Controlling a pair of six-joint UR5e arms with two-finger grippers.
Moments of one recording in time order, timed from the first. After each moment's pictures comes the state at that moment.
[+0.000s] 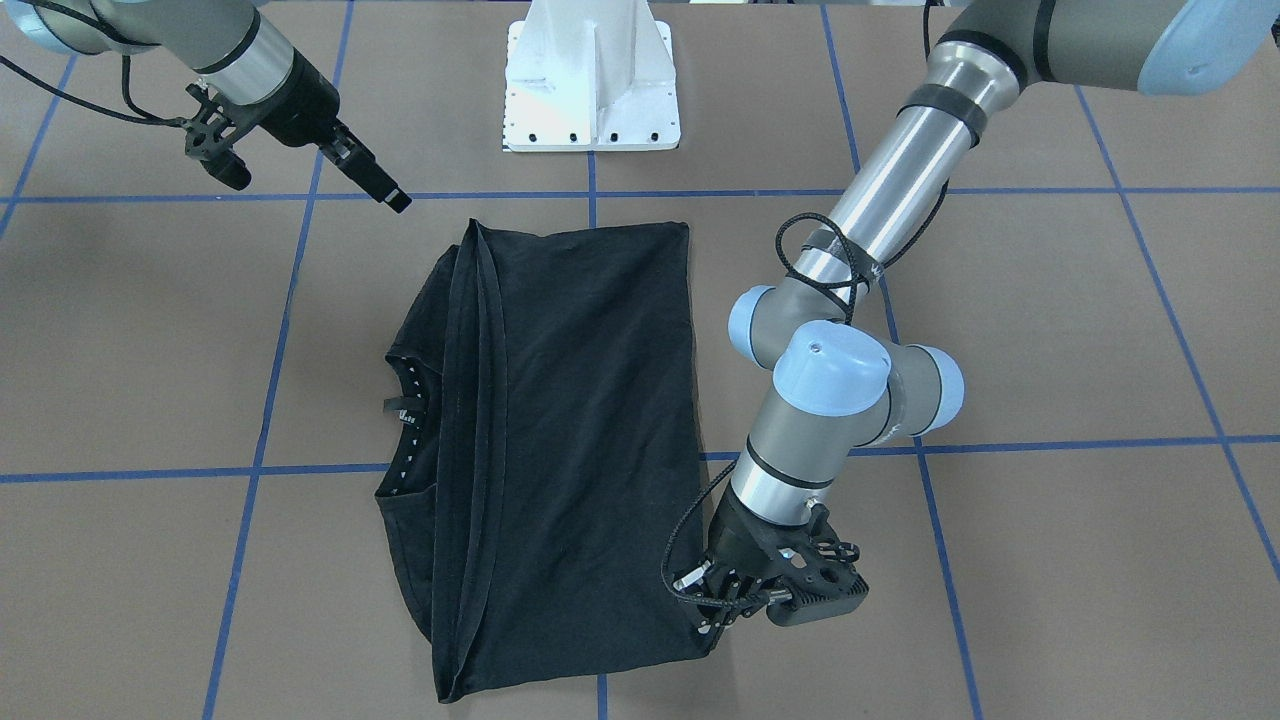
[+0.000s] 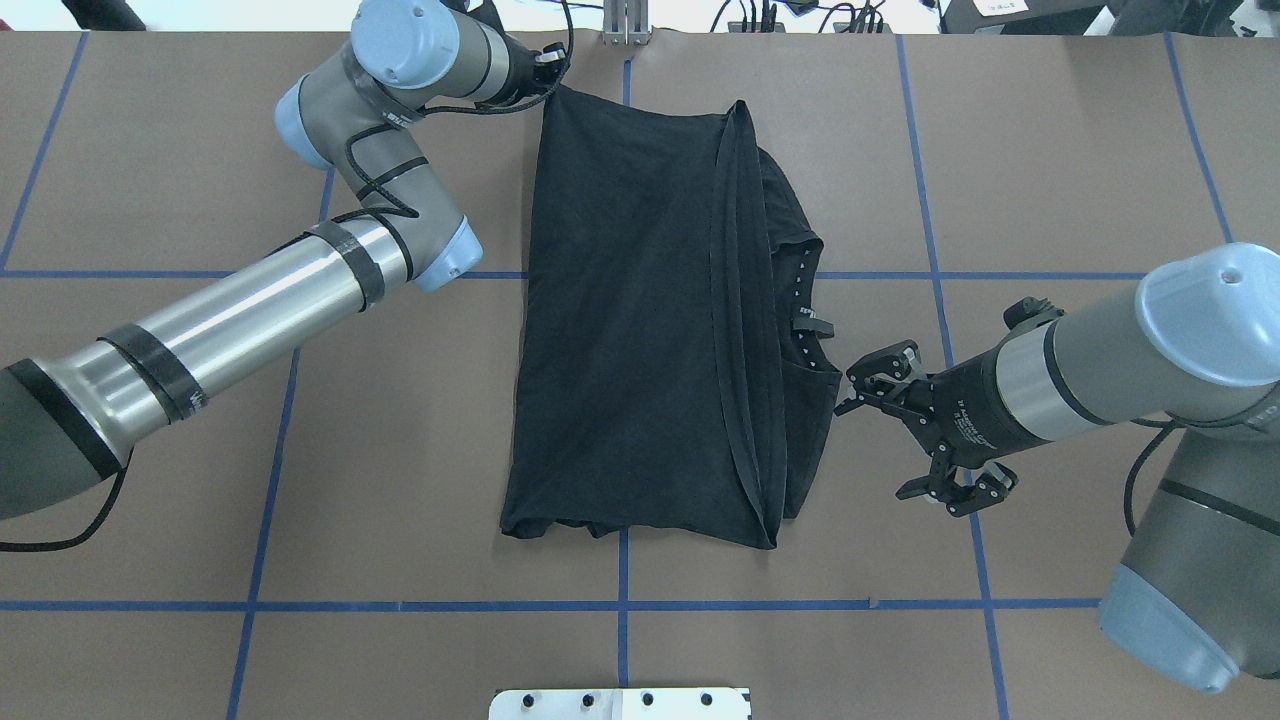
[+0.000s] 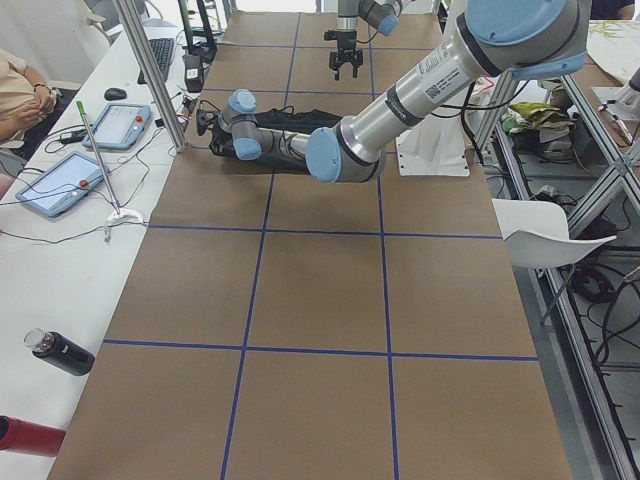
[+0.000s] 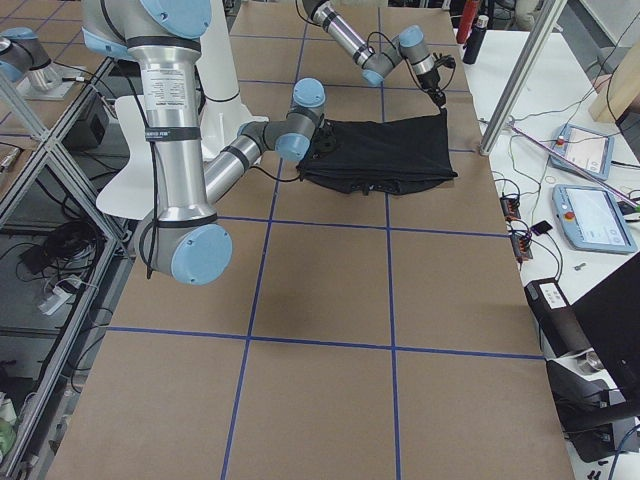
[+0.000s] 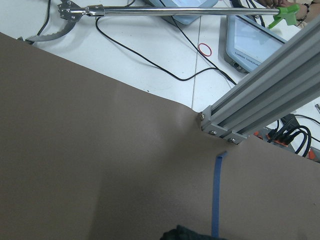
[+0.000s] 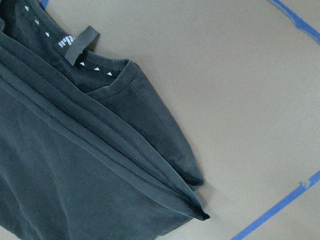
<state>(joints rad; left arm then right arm) -0.84 -2.64 -0.67 -2.62 -1.73 -1.41 0.62 -1.45 2.12 -1.17 2.11 2.19</state>
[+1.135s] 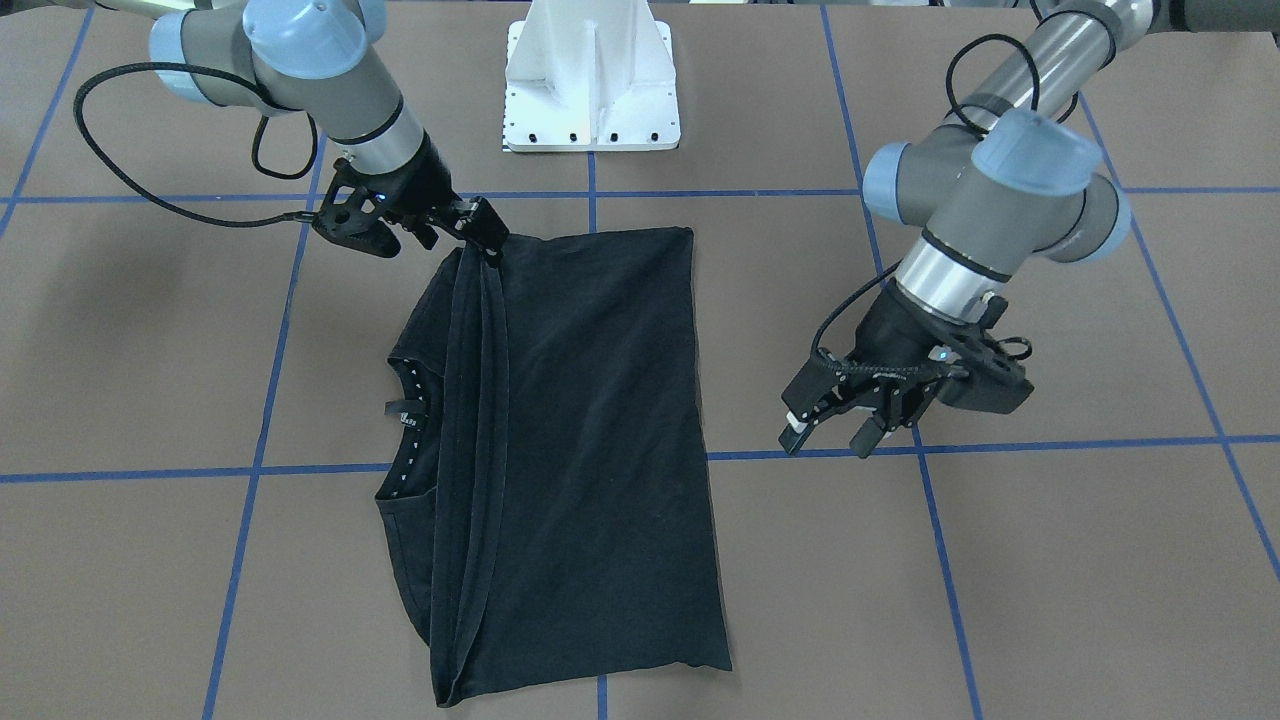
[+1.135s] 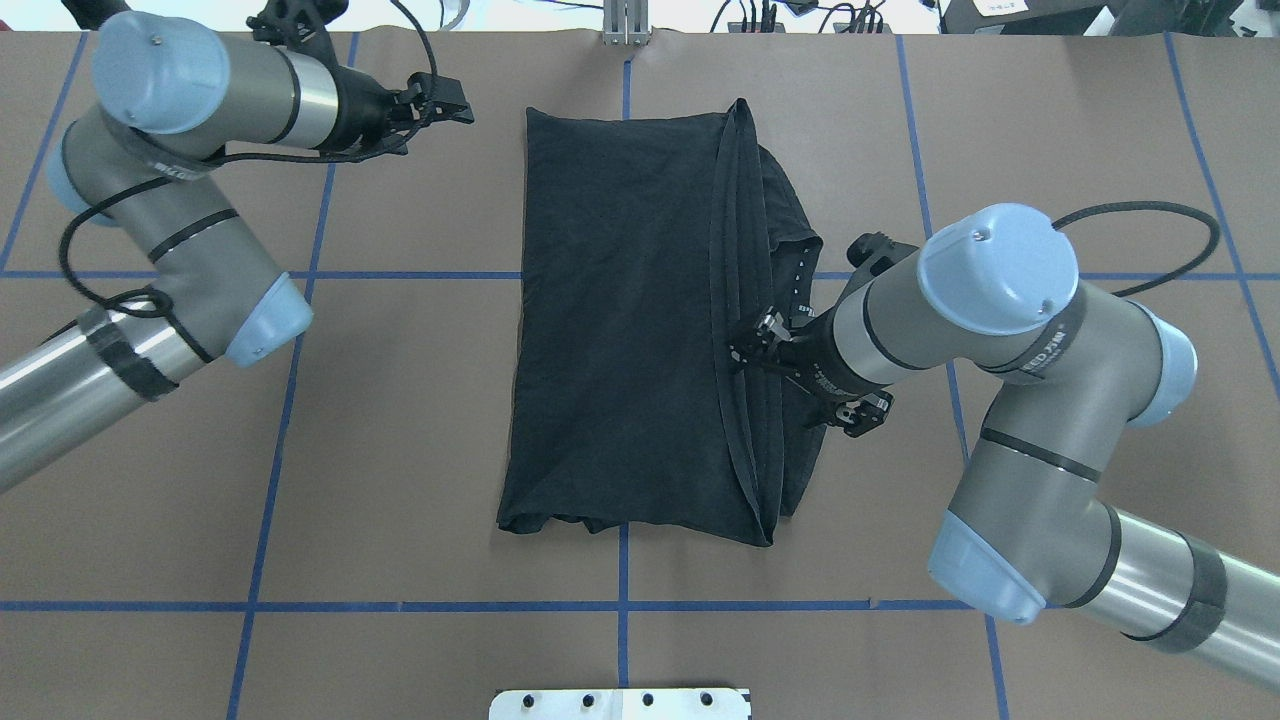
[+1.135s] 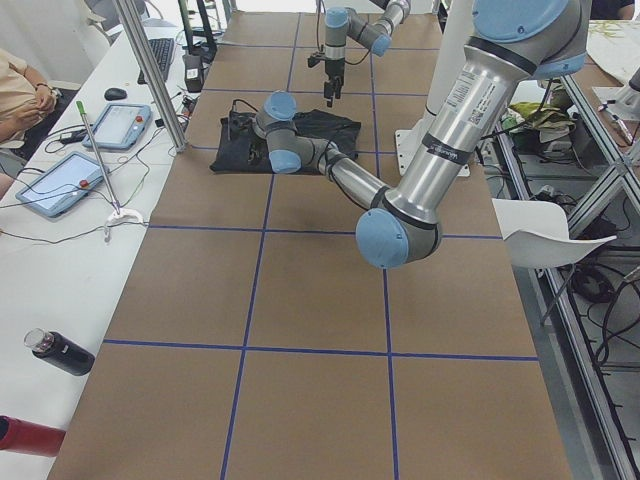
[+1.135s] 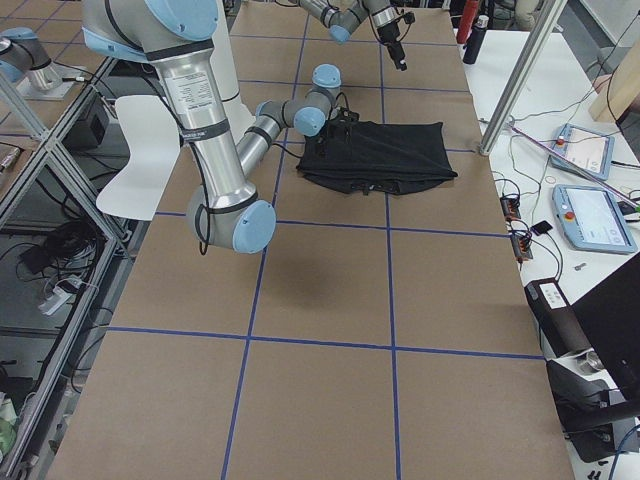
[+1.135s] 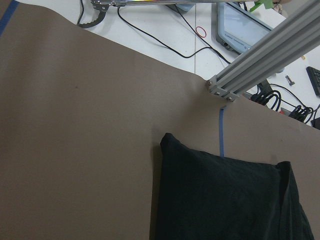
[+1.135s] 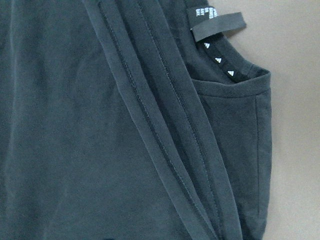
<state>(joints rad) -0.87 -2.06 -1.59 -2.32 -1.90 -1.39 0.52 -1.15 1.93 -1.51 1.99 1.45</state>
